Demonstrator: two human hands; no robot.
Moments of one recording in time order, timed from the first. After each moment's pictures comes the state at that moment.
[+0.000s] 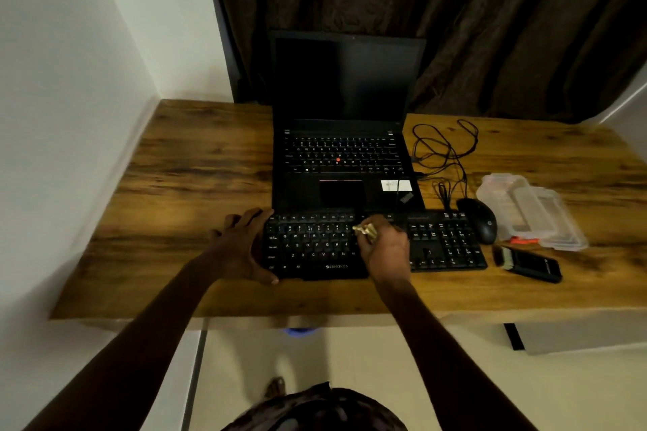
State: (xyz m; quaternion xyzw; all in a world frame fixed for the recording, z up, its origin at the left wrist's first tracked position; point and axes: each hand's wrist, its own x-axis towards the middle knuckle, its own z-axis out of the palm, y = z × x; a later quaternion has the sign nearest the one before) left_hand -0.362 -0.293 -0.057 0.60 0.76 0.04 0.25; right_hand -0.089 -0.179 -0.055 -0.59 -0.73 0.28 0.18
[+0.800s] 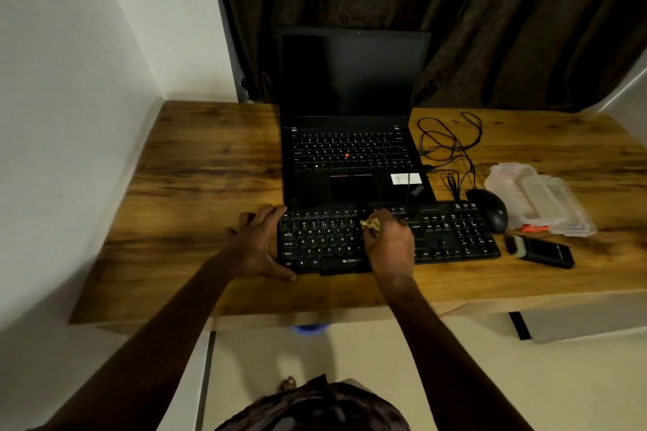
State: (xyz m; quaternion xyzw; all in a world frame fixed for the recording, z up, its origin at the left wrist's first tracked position) left_hand -0.362 -0.295 -0.053 0.61 0.74 0.09 0.27; right_hand -0.117 -0.198 -0.054 -0.63 -0.73 0.20 0.17
